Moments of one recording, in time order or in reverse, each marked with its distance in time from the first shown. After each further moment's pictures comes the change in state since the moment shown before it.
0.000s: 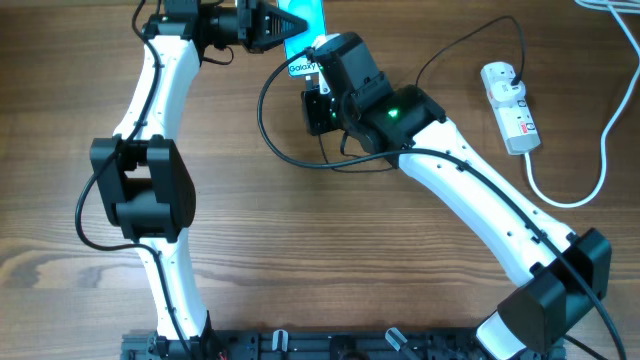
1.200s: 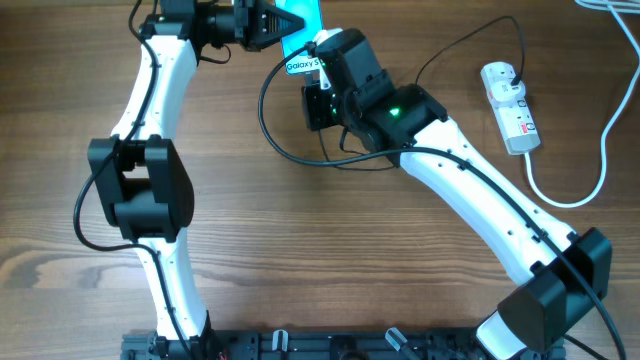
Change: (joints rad) left arm 0.009 0.000 0.000 0.016 -0.001 0.000; right arm -0.009 0.000 0.000 0.045 0.000 0.000
